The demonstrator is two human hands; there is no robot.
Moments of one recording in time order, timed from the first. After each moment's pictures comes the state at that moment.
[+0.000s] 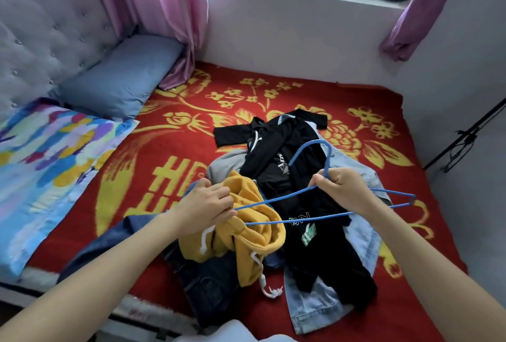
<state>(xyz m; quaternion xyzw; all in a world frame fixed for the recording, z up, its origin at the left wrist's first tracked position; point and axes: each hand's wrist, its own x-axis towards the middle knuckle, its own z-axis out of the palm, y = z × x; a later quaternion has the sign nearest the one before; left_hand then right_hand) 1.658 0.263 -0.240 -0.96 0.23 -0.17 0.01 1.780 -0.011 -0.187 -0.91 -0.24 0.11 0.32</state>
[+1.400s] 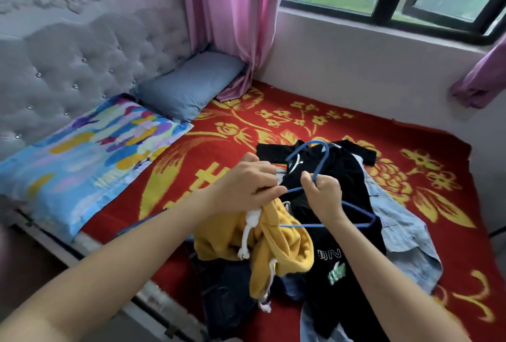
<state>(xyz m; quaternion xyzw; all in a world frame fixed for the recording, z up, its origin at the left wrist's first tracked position) 1.655 0.256 -0.156 -0.93 0.18 -0.26 -0.17 1.770 0.103 -0.200 -0.84 -0.28 -0.03 0.46</state>
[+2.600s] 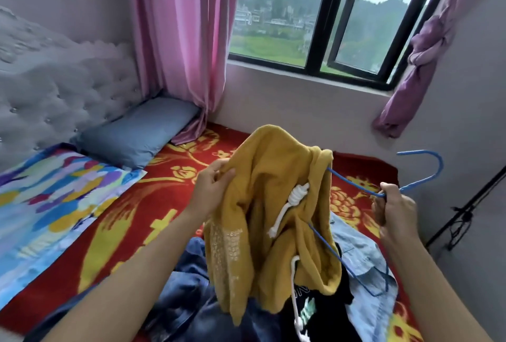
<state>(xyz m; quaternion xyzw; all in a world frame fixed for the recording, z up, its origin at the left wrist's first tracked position) 1.716 0.269 -0.144 -0.73 -0.06 -0.28 -0.62 1.824 -0.023 -0.123 -0.62 0.02 -0.09 0.78</state>
